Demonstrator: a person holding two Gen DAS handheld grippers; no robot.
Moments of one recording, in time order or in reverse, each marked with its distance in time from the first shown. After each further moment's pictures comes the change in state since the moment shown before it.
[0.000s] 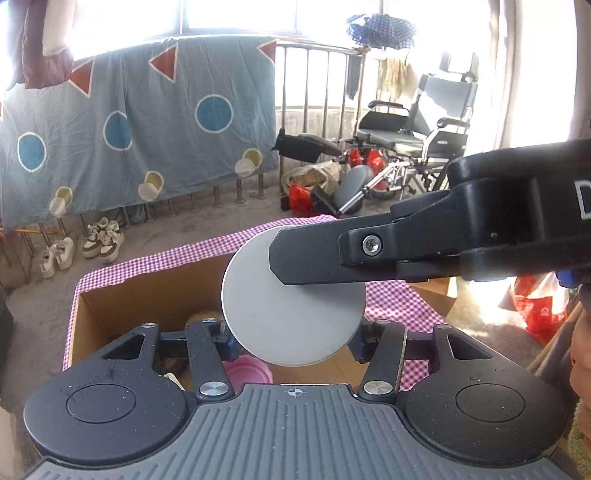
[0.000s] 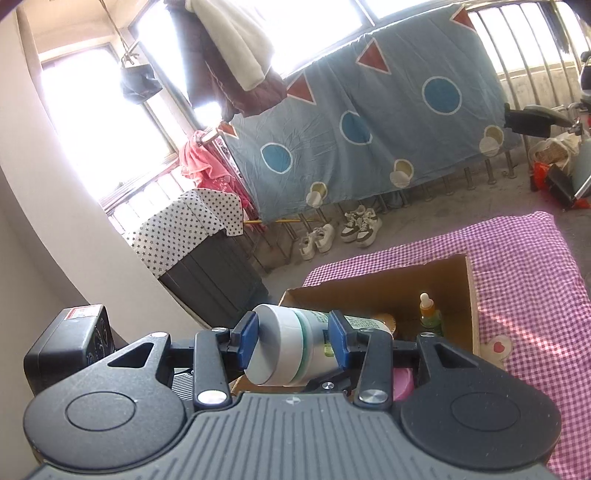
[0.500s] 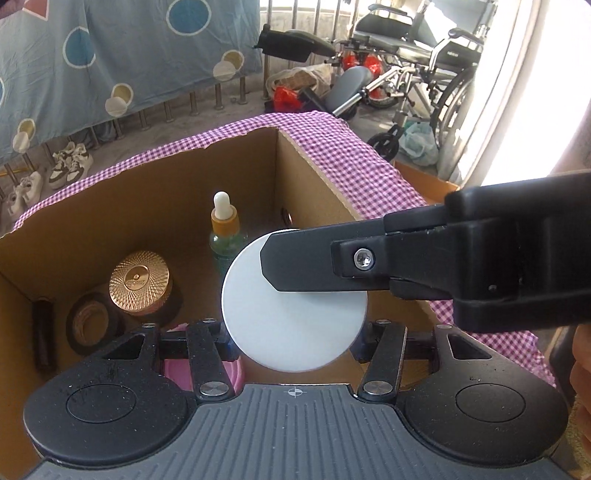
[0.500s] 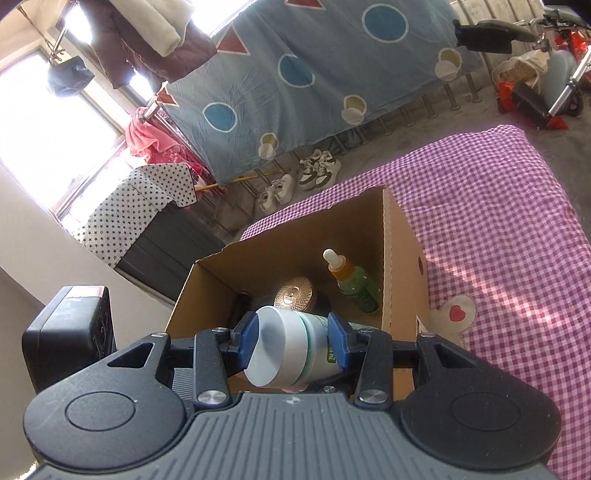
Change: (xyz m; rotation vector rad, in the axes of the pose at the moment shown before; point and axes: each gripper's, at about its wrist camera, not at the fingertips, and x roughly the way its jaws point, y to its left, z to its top) left arm 0.122 0.006 -0.017 0.003 0.313 -0.038; right arm 0.075 -0.122 -0.009 0.158 0.160 -0.050
